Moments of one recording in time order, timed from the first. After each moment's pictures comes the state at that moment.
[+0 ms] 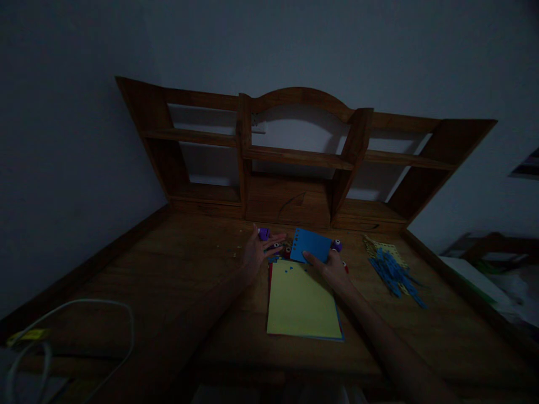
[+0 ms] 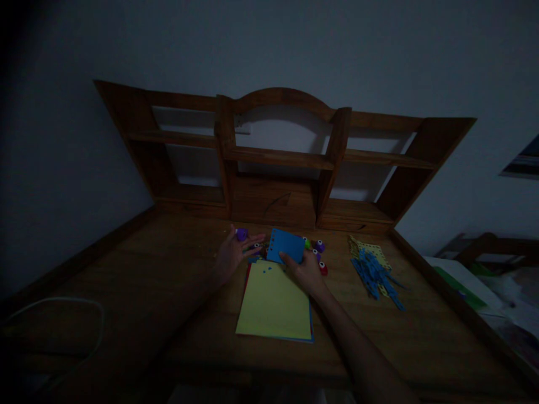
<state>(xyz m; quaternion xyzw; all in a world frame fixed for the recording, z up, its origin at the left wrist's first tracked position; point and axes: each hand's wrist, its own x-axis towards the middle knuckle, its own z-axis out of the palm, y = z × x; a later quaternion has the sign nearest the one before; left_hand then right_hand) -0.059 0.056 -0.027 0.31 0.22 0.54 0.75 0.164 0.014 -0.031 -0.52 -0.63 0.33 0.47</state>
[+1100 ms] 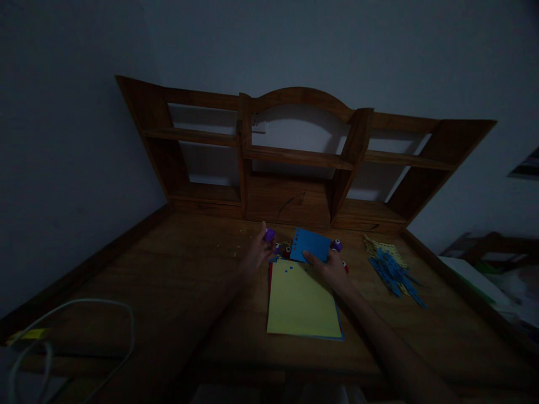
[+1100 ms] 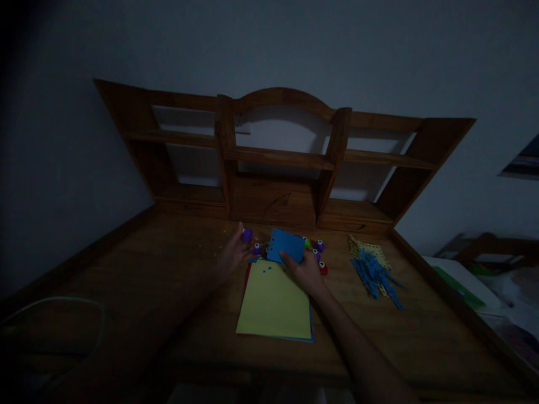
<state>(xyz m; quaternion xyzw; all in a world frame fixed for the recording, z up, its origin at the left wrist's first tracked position) -0.056 0.055 -0.028 0.37 0.31 0.53 0.69 0.163 0.011 -0.028 -0.54 -0.64 0.31 0.46</state>
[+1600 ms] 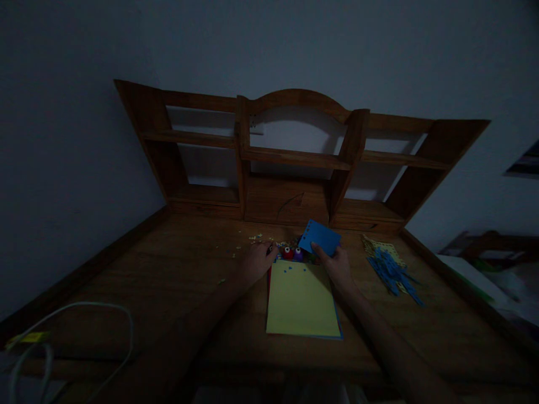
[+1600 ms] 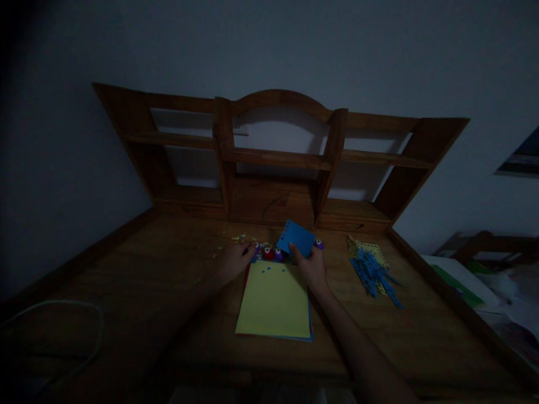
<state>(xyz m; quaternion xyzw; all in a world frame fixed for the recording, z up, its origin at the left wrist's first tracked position) -0.058 0.046 -0.038 0.70 0.48 0.44 0.30 0.176 0.025 -0.039 -0.58 -0.55 0.26 0.55</state>
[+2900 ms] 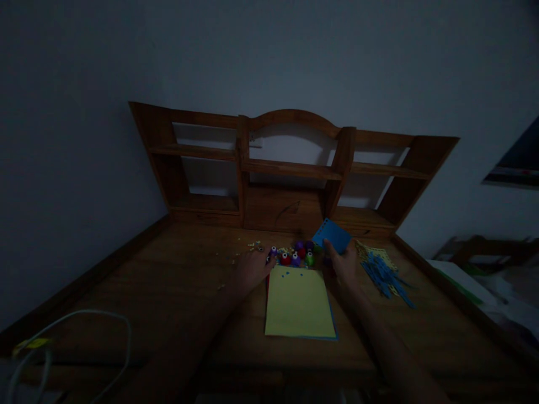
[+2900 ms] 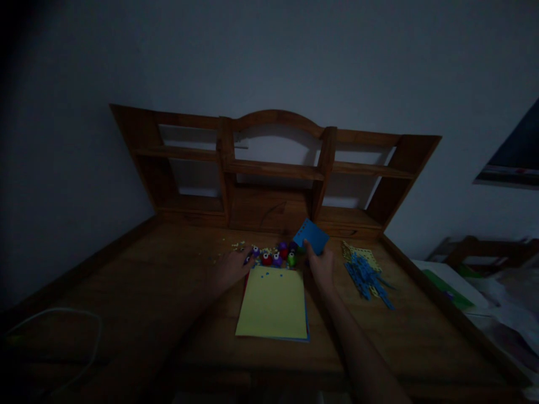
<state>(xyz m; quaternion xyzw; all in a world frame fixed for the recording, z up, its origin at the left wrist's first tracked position) -0.063 0.035 -0.031 0.81 0.57 0.14 -0.02 0.208 0.039 -0.038 -0.59 -0.48 0.16 0.62</state>
